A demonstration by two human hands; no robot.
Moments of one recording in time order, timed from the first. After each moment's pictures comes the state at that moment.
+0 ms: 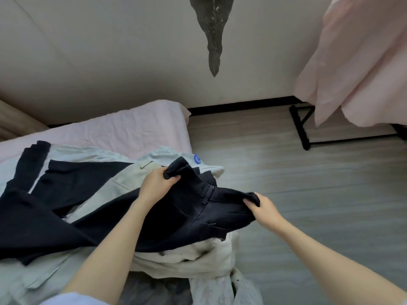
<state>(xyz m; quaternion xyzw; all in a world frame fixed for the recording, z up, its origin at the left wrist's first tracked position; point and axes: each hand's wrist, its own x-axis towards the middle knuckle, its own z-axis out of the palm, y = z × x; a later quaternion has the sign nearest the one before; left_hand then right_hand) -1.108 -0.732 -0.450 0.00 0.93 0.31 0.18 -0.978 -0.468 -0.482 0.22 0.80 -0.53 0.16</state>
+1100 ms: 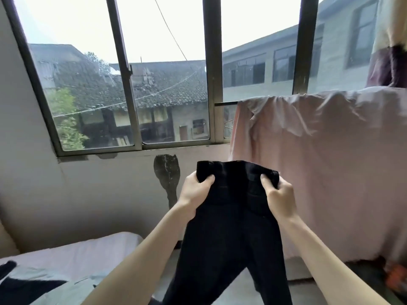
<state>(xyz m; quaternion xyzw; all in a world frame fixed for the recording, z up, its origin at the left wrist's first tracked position) -0.873 -0.291 -0.056 0.12 0.75 0.65 0.00 -0.823 -0.111 -0.084 0.08 0.71 -0.61 -0.36</state>
